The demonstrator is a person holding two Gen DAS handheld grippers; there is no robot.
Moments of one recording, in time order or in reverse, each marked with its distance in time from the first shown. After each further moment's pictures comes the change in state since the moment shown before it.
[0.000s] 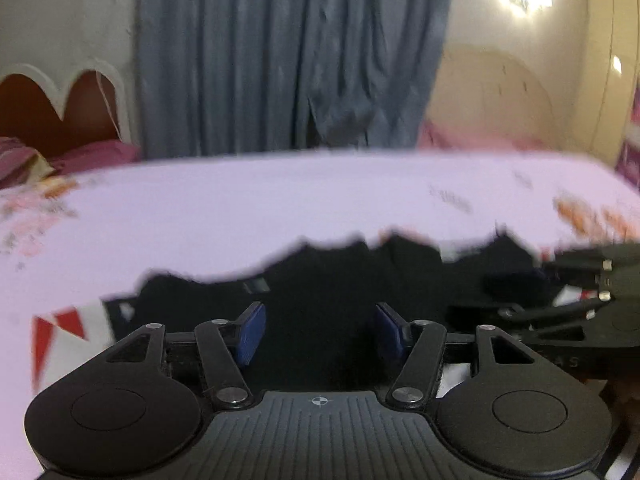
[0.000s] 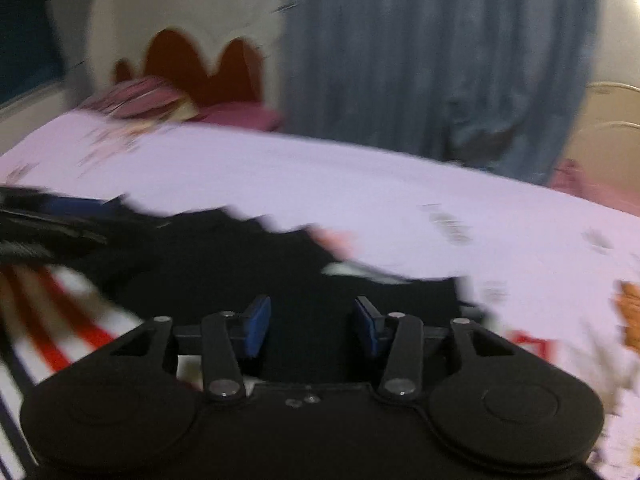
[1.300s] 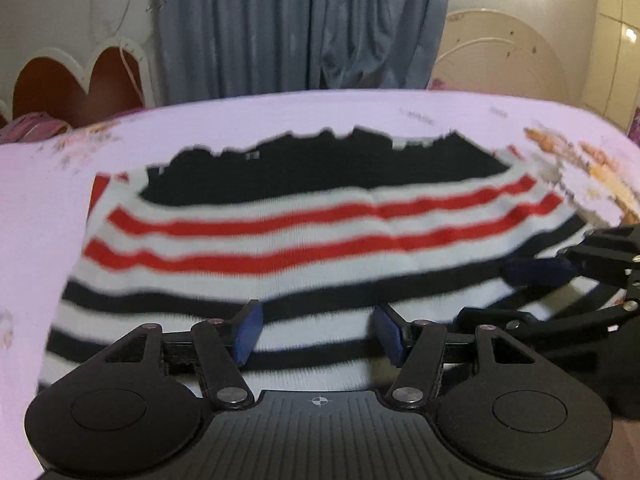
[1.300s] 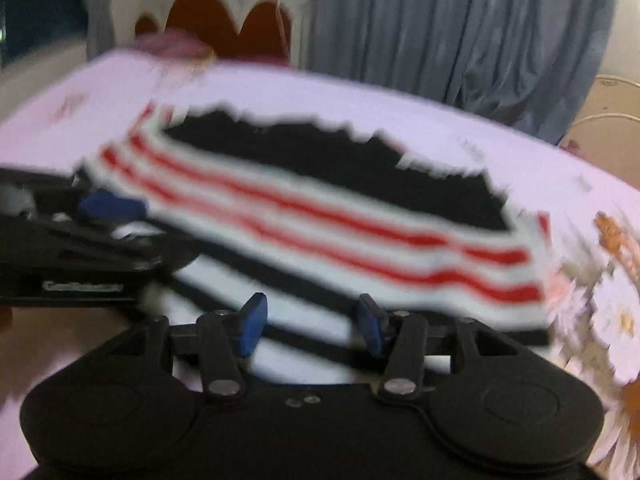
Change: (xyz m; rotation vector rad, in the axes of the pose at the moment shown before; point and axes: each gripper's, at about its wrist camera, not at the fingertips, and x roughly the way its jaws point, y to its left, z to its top) left arm -0.117 -0.058 -0.097 -0.008 0.074 0.082; right arm -0.095 0.077 -0.082 -0.070 0.108 -0.061
